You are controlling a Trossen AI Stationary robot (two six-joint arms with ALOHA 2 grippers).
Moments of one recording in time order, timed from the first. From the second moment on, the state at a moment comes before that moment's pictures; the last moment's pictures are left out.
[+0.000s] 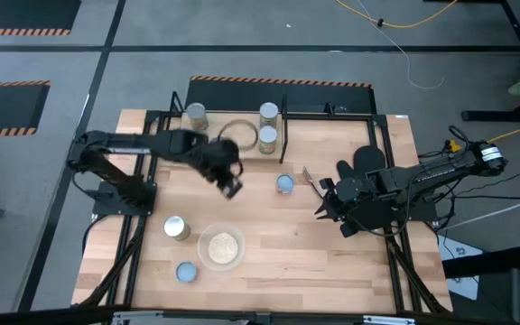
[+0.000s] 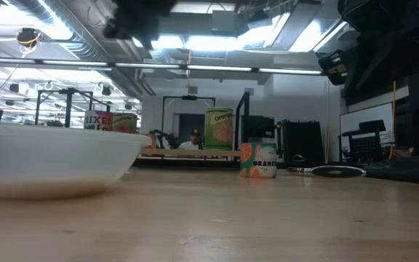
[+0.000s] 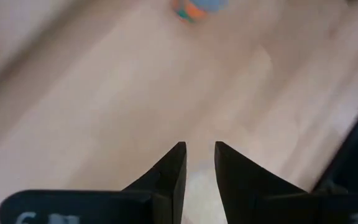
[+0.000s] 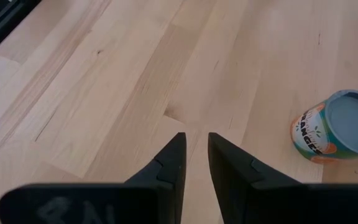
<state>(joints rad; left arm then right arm) 0.02 1.46 1.42 -1.03 0.03 -0.77 0.21 1.04 0.59 -0.34 -0.08 -0.16</state>
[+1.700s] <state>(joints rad) -0.68 1.57 1.21 -1.39 -0.09 -1.38 0.21 1.04 0.59 -0.34 -0.08 -0.16</state>
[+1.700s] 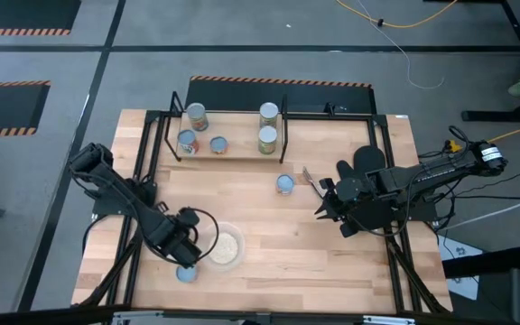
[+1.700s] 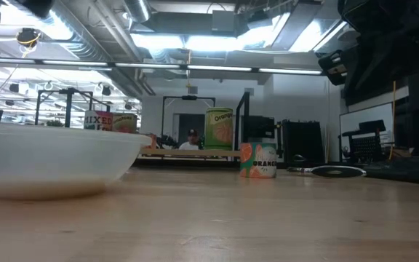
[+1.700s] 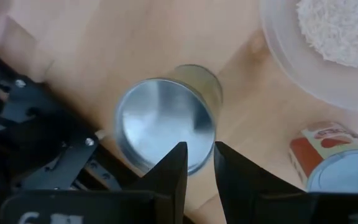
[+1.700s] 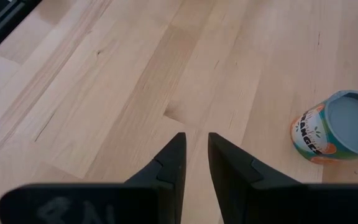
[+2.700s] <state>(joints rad) -0.68 1.56 1.12 -1.29 -0.10 -1.38 0.21 1.04 0.59 -0.34 -0.08 -0.16</state>
